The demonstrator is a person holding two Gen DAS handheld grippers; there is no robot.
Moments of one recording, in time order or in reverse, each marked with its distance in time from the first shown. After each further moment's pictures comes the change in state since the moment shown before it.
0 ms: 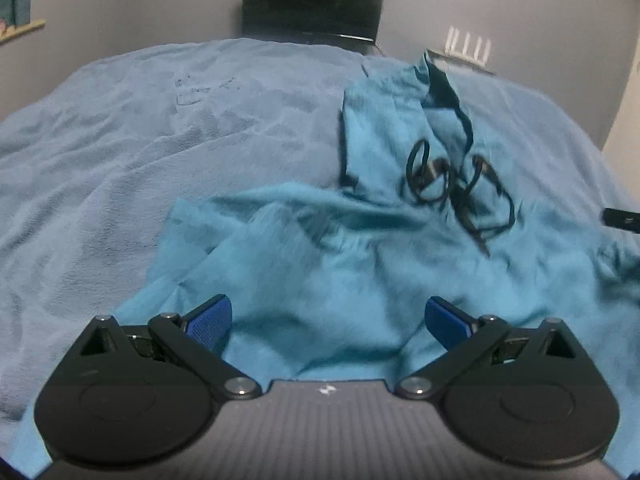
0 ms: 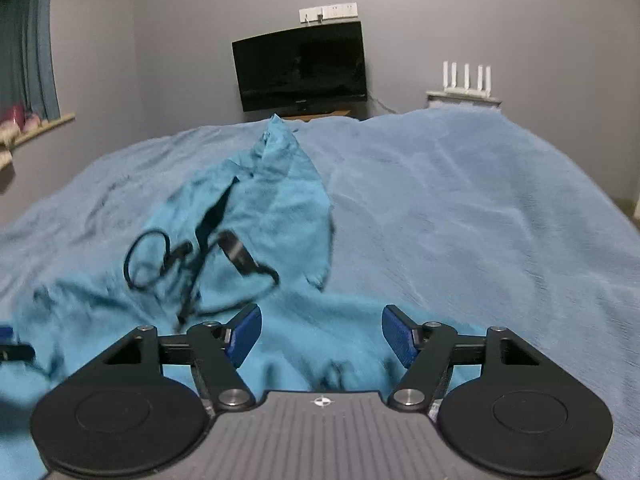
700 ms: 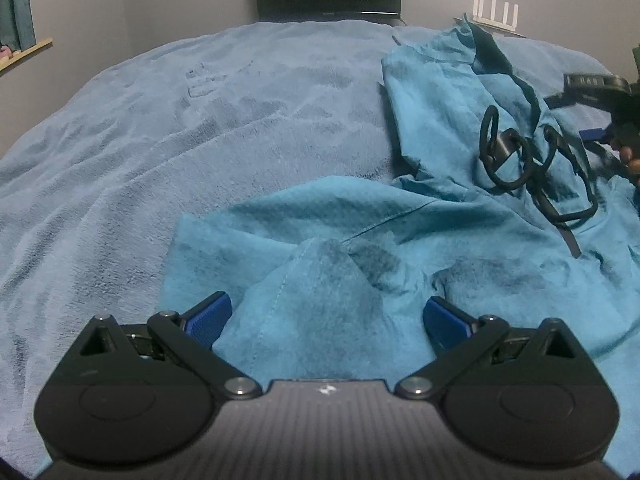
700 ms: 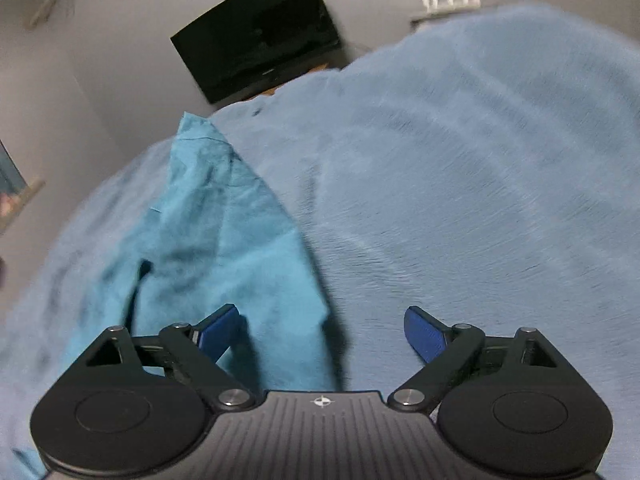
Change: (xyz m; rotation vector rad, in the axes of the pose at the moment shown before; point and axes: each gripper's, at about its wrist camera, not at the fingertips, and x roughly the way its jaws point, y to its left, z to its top) left arm 0.071 0.012 0.016 0.088 0.056 0.146; right arm 0.233 -0.046 0.085 0.314 0.135 0.121
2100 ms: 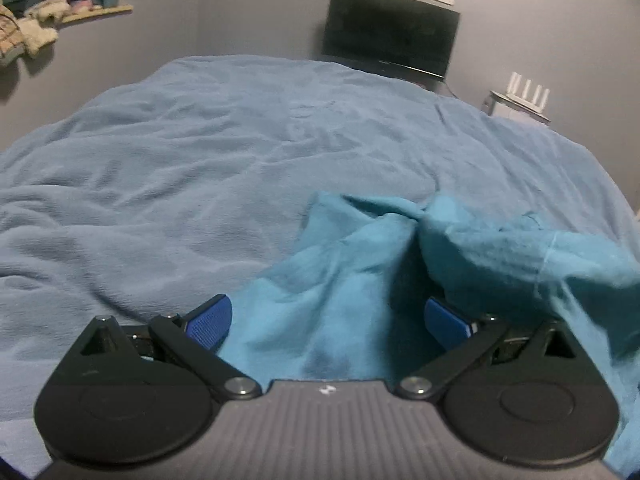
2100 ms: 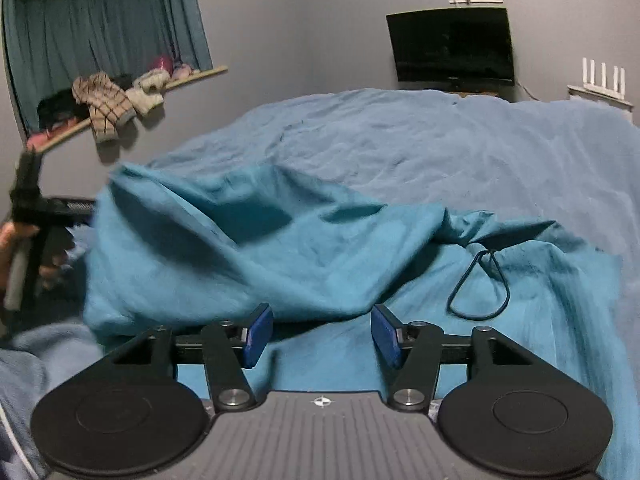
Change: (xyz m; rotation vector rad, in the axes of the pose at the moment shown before) left arm -0.190 0.068 -0.074 -0.255 -0.112 0.005; right arm -0.356 0.051 -0.264 -0.514 0.046 0.269
